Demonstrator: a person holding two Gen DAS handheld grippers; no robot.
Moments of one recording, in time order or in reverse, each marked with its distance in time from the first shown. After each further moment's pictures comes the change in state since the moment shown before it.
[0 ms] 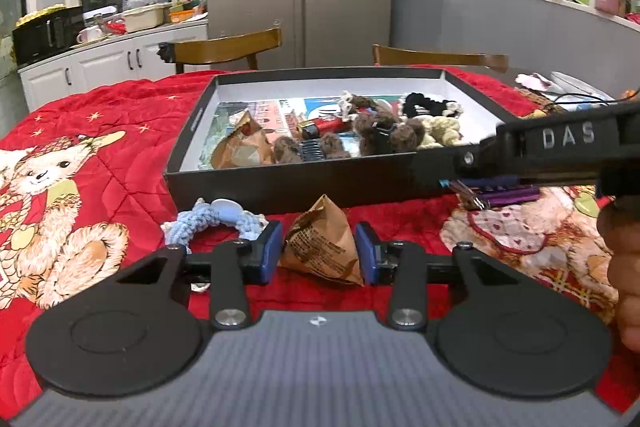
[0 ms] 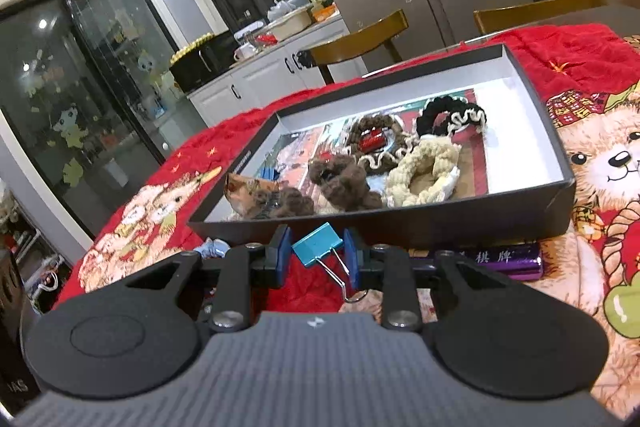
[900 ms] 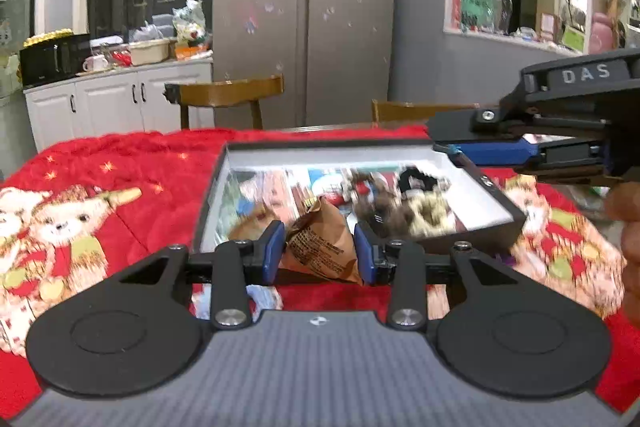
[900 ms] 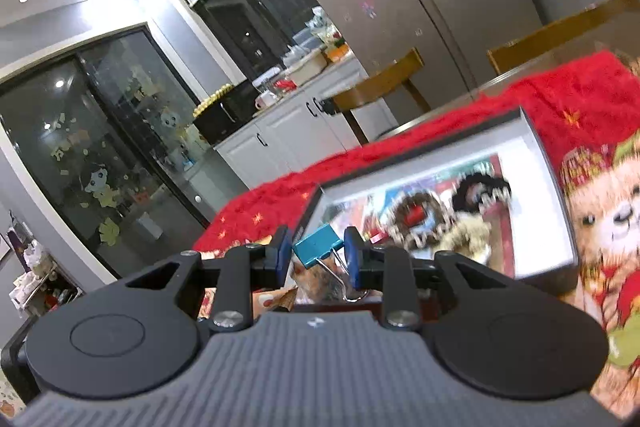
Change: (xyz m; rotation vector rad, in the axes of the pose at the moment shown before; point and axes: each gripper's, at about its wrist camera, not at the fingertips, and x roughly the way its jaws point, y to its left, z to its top) left arm -0.041 0.009 0.046 -0.035 -0.127 0.006; right arm -0.036 0.027 0.058 0.084 -0.111 0.084
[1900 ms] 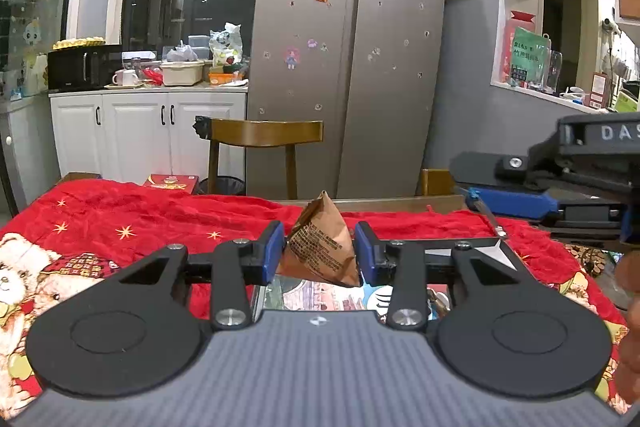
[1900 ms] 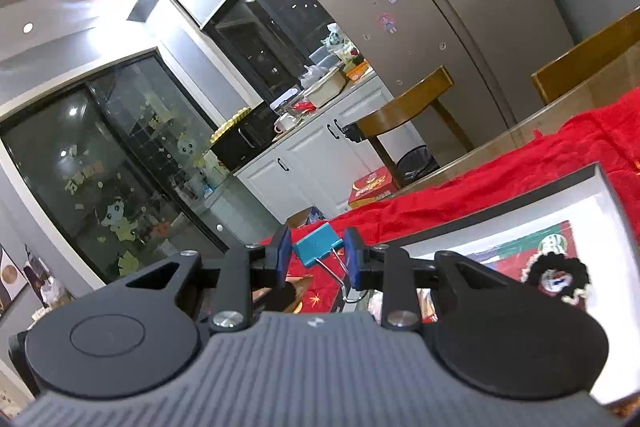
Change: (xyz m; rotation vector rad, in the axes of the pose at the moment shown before) left arm 0.065 0.048 0.095 -0.088 -0.079 0.074; right arm 0.088 -0.001 0.060 0.080 -0.023 0.074
